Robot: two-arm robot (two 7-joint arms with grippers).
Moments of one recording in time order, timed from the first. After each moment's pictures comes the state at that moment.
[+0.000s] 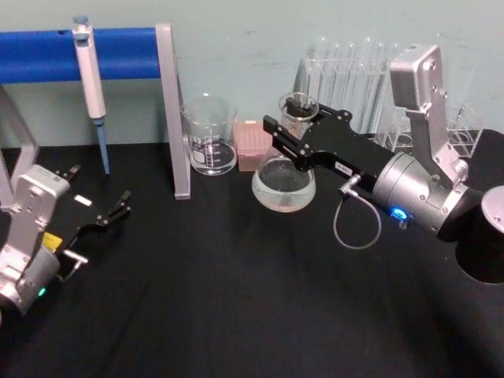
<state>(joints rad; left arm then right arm) -0.20 0.60 0.45 -1.41 -0.25 -0.12 0.03 0.33 0.40 -0.40 -1.64 0.40 0.13 0.39</state>
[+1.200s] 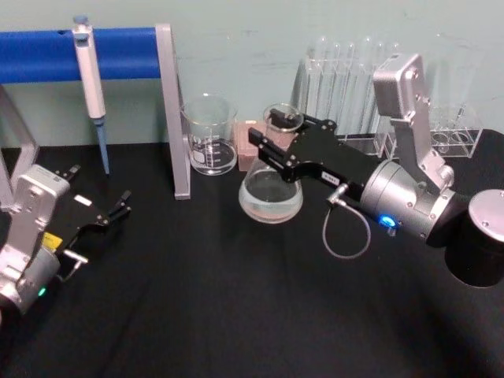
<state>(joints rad) -0.20 0.60 0.45 -1.41 -0.25 -0.12 0.03 0.34 0.39 -0.43 -1.63 0.40 0.13 0.42</state>
